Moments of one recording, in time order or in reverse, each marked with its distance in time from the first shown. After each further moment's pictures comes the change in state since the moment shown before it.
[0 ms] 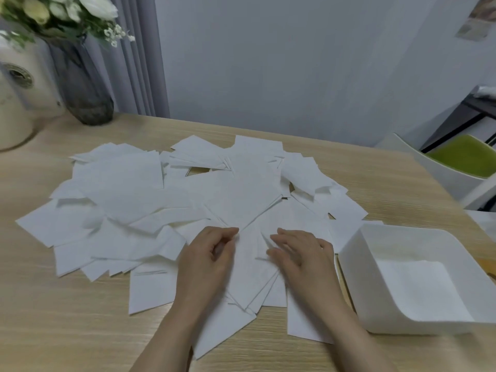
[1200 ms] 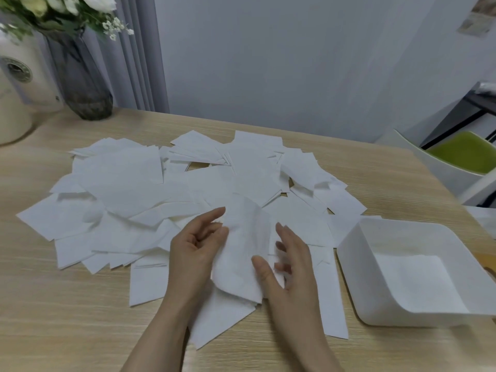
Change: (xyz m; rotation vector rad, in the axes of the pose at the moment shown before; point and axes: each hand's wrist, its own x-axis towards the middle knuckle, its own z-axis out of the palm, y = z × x) left_hand -0.004 0.020 -0.011 -0.509 0.049 -0.126; right_hand -0.045 -0.054 0.010 0.534 0.078 0.223
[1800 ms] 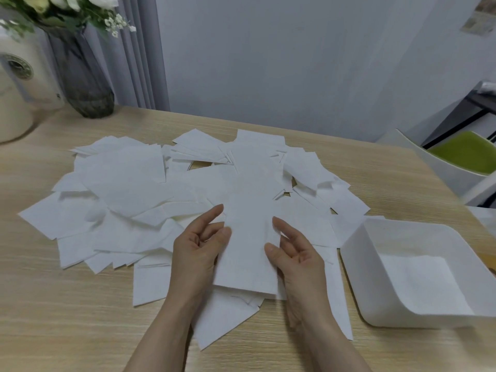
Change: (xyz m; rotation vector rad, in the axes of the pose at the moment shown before) left_hand 0.001 0.001 0.000 -0.138 -0.008 -0.143; right_hand 0.024 -0.013 0.001 0.667 -0.004 0.348
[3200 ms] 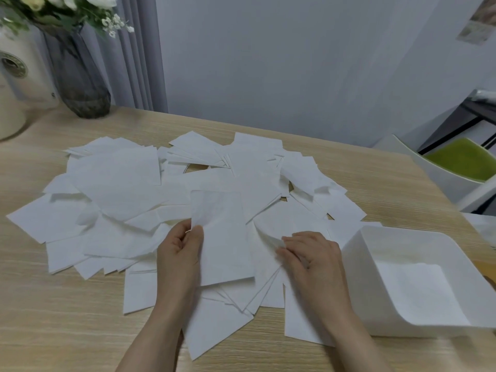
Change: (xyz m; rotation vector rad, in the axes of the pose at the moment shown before) left_hand 0.008 -0.004 -0.006 0.121 0.222 0.007; right_hand 0.038 -0.001 -0.055 -1.251 0.022 -0.722
